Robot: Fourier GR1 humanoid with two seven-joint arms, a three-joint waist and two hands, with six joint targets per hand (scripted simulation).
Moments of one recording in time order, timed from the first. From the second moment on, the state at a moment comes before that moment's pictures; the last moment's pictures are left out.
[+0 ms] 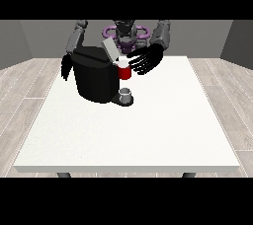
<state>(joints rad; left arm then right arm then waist) -1.10 0.30 0.23 -0.75 -0.44 -0.21 -0.09 -0.42 -0.18 -0.19 -0.88 -0.12 0.16 -0.46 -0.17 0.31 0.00</state>
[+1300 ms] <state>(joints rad) -0.21 0.14 0.32 -0.71 -0.20 -0.39 -0.41 -0.02 -0.01 0.16 -1.33 0.02 0.06 -0.26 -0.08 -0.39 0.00</state>
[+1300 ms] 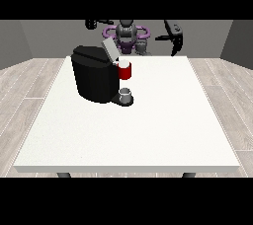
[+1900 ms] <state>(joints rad) -0.17 0.12 0.28 -0.89 -0.14 -0.42 -0.46 -0.12 -0.01 0.21 -1.58 0.11 -0.08 -0.12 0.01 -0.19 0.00</state>
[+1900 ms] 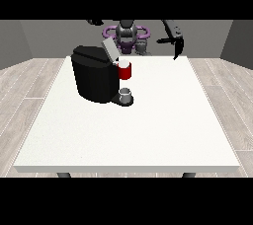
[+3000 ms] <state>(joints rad) -0.09 0.10 0.17 -1.19 -0.07 -0.45 -0.45 -0.47 -0.07 -0.02 -1.27 0.16 -0.18 -0.13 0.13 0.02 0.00</state>
